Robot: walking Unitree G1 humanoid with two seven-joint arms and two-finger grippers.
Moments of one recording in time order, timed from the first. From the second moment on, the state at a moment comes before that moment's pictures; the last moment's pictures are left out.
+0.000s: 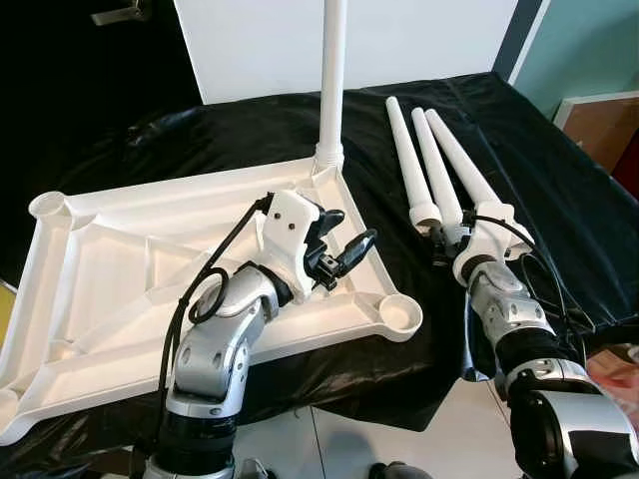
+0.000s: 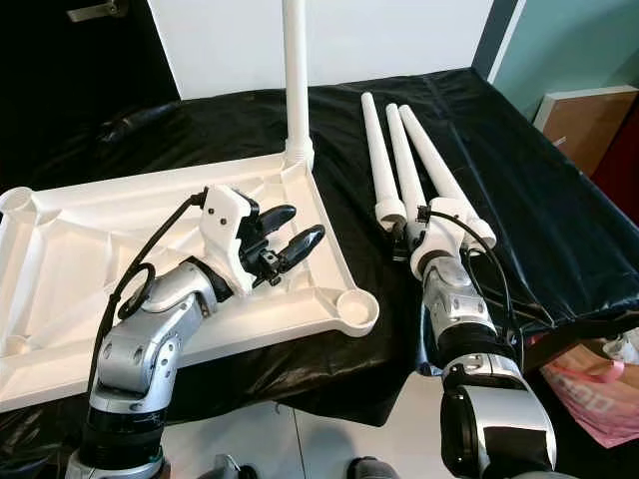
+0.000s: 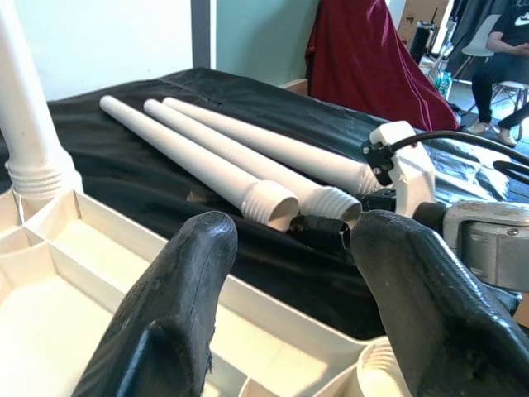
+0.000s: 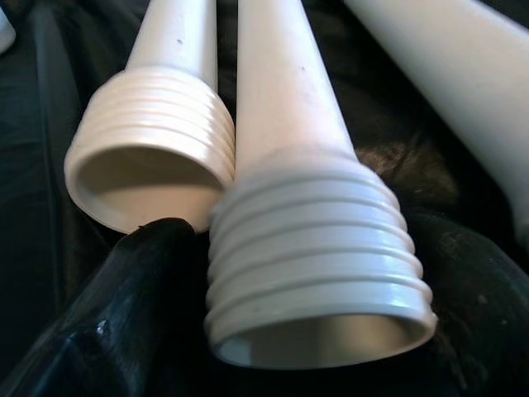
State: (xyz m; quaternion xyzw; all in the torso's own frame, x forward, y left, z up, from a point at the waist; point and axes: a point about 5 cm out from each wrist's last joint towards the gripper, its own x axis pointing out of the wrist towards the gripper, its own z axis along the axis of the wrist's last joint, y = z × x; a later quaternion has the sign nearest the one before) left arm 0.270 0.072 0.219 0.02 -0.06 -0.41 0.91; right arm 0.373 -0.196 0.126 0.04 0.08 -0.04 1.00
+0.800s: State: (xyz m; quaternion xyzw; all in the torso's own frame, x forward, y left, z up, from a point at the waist) left arm 0.264 0.070 0.224 0.04 -0.04 -0.42 0.91; right arm 0.378 -0.194 0.138 0.03 0.01 -0.03 1.00
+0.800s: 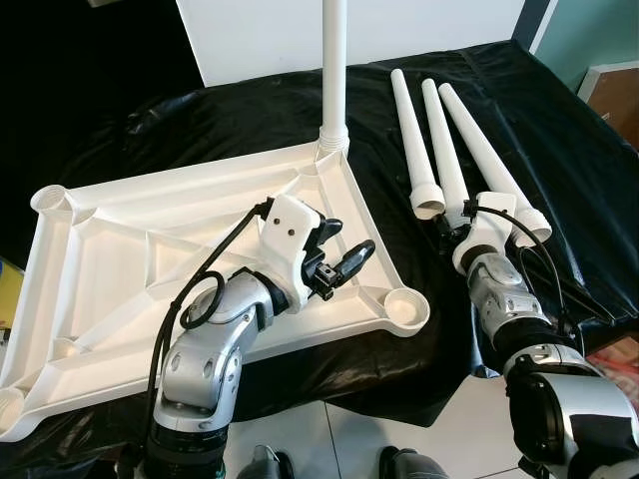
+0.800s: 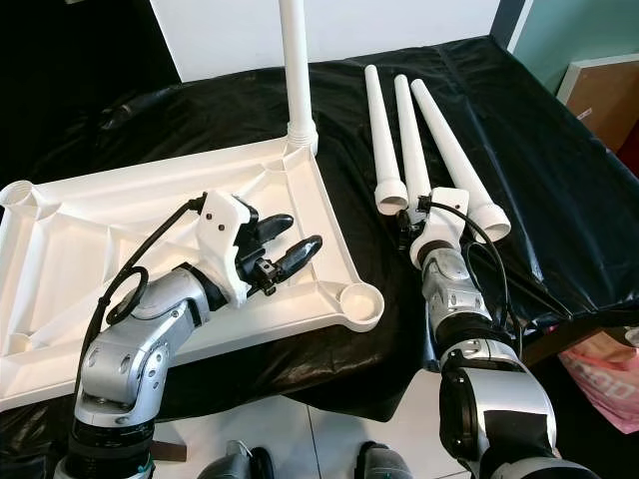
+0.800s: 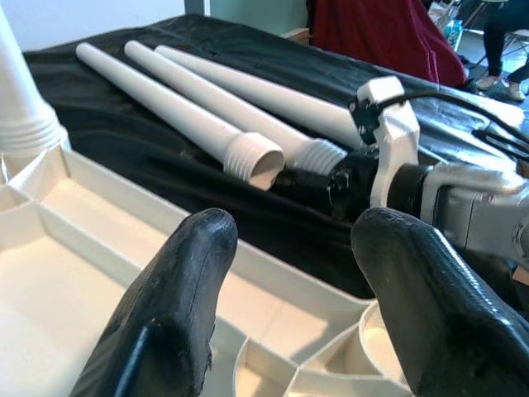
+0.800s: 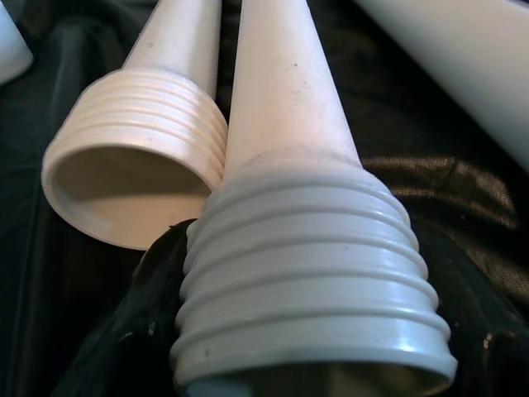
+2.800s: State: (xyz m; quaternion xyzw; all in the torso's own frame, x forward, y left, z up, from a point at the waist) left arm 0.342 0.074 0.288 -0.23 -0.15 -0.41 0.87; right arm 0.321 -0.116 0.242 0.00 -0.30 0.23 0.93
